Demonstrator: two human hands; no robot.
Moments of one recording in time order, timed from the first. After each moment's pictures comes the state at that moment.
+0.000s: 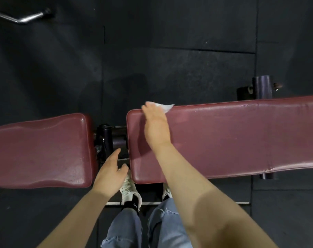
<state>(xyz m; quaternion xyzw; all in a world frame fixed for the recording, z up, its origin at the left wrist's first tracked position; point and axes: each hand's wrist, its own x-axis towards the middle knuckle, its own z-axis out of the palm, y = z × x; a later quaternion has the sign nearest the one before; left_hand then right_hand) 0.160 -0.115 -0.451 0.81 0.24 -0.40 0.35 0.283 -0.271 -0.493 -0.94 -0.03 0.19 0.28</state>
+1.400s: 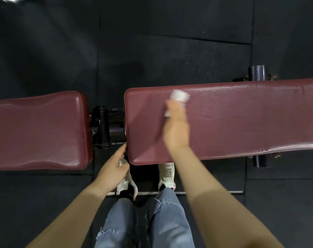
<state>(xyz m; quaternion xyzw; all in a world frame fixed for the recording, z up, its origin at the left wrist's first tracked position) 0.098 -0.114 -0.487 0.74 0.23 -0.40 0.49 0.205 -0.320 -0.498 -0.95 0.09 0.09 0.27</state>
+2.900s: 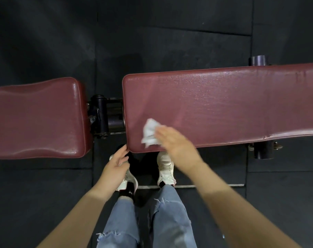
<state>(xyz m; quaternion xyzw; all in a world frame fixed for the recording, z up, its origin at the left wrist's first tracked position) 0.055 -0.134 -0.478 0.66 0.32 -0.36 0.57 0.114 -0.360 -0.483 -0.93 -0.23 0.16 0.22</state>
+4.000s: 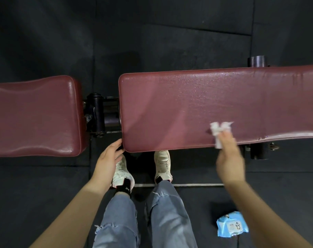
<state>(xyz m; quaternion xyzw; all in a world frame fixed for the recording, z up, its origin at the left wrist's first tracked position) 0.072 -0.137 -0.484 0.62 0.41 -0.28 0.61 0.076 -0.481 -0.462 -0.96 0.15 0.10 0.21</state>
